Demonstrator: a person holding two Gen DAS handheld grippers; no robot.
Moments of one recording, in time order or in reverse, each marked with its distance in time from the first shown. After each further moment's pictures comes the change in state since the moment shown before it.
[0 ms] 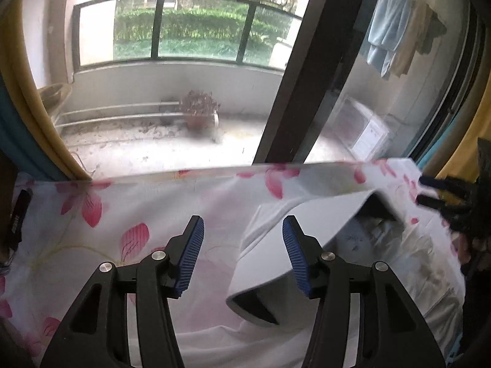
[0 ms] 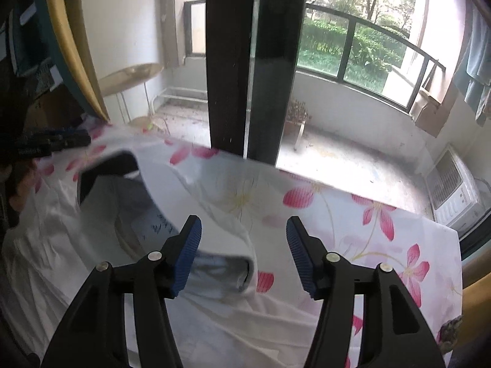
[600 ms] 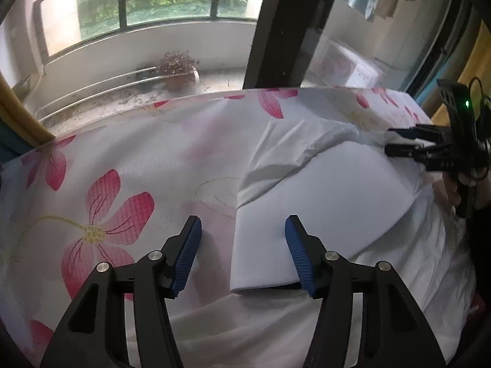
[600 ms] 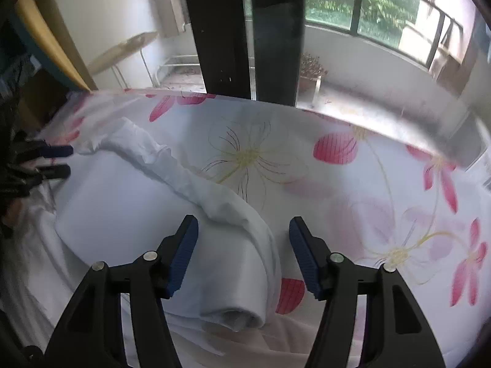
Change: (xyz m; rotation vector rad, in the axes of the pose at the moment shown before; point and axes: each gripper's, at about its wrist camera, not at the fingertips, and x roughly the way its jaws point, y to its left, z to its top) left arm 0.038 0.004 -0.039 0.145 0.213 -0.047; right arm 0.093 -0.015 -0.026 0.090 0.190 0.122
